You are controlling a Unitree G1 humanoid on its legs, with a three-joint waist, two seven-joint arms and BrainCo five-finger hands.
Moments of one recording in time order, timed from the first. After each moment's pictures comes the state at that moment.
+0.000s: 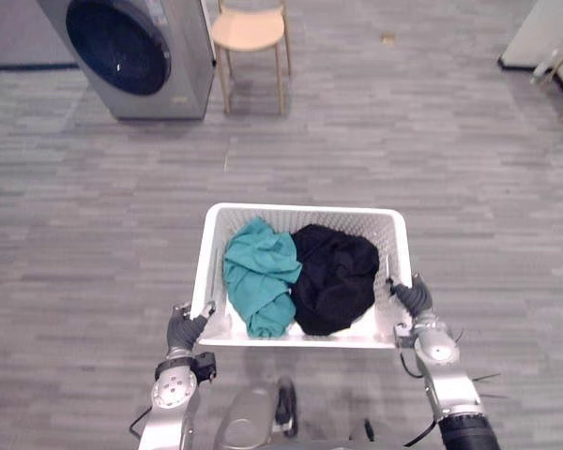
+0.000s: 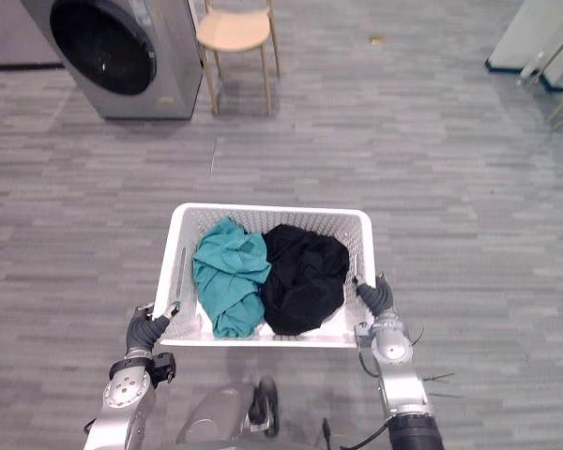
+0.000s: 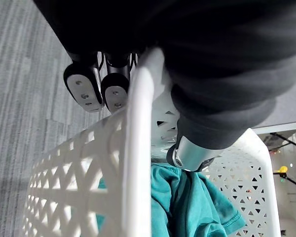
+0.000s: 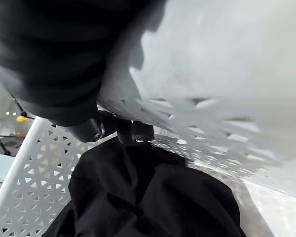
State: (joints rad) left arm 0.26 0.13 0.00 -0.01 -0.03 0.10 0.18; right arm 0.08 -0.11 -0.06 0.12 -0.17 0.10 -0.11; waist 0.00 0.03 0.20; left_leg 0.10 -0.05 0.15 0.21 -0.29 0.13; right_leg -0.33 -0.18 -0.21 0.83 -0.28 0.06
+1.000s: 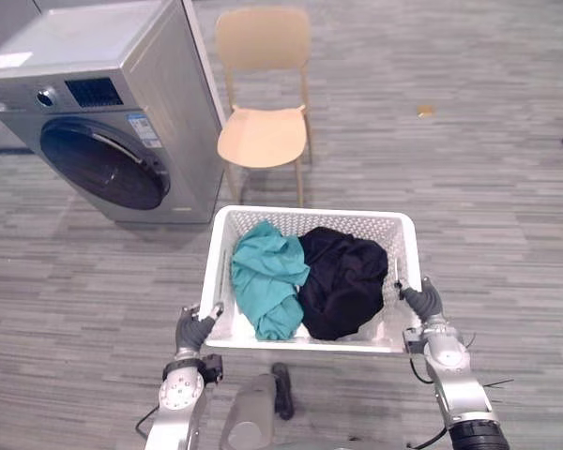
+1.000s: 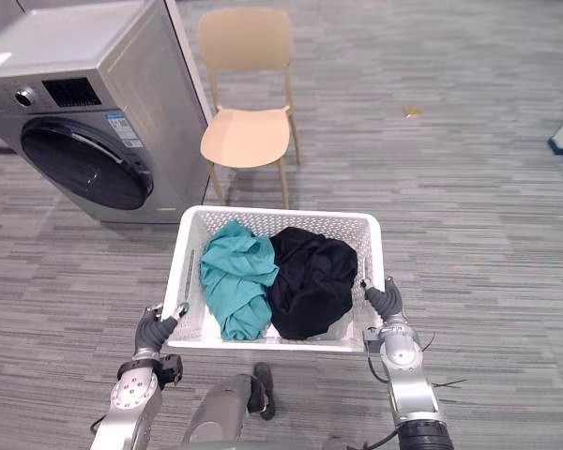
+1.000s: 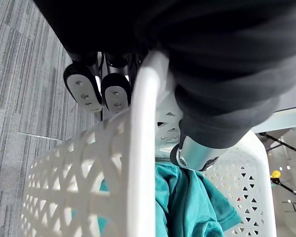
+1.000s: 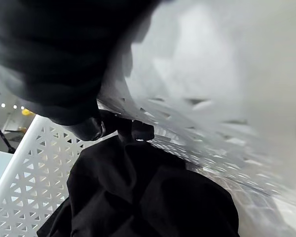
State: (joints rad) left arm 0.28 0.08 0.00 -0.01 0.01 0.10 0.17; right arm 0.07 -0.13 -0.06 0.16 -0.17 0.12 -0.12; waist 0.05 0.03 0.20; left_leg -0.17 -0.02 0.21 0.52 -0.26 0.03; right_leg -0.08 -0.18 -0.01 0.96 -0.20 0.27
